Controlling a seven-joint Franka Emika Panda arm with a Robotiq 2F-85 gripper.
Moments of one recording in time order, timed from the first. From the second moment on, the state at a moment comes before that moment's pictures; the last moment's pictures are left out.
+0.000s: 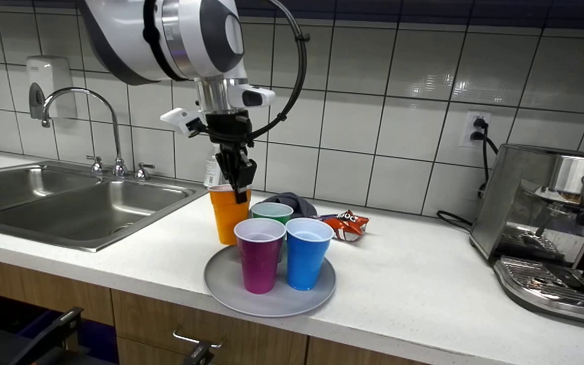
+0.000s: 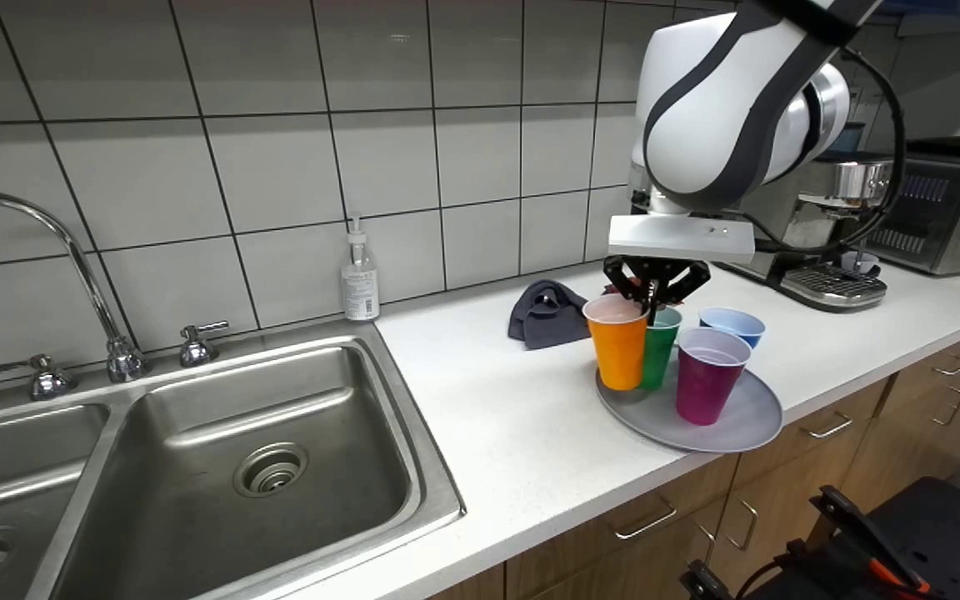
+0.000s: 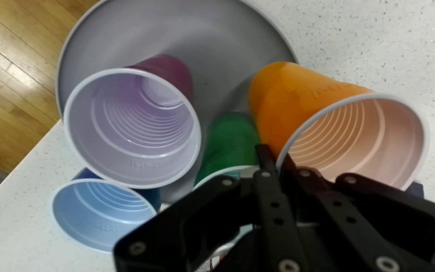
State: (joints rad) arm -0.06 -0.08 -0.06 -2.65 -0.31 2.70 0.81
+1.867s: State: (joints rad) arm -0.09 -0.09 -0.06 -2.68 -0.35 2.70 0.81
